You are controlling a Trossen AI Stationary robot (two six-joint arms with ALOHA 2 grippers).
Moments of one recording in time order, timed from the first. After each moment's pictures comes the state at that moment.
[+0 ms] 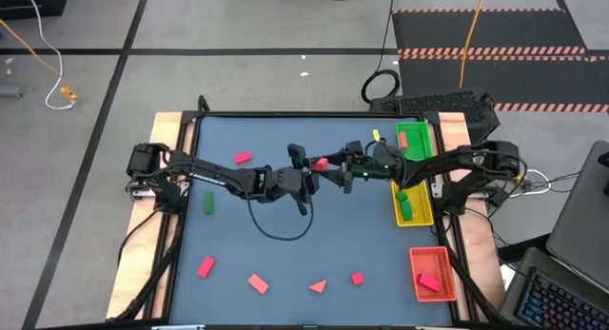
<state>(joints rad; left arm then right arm) -0.05 1.75 1.08 0.23 -0.67 0.69 -0.22 1.53 0.50 1.01 -0.14 0.53</state>
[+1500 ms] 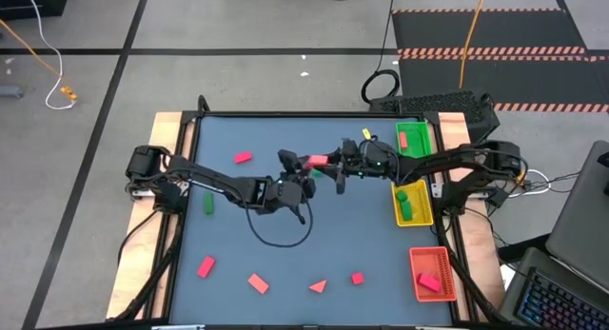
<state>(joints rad) -0.12 1.74 1.08 0.15 -0.98 0.67 -0.23 1.50 0.57 0.78 -0.07 0.28</state>
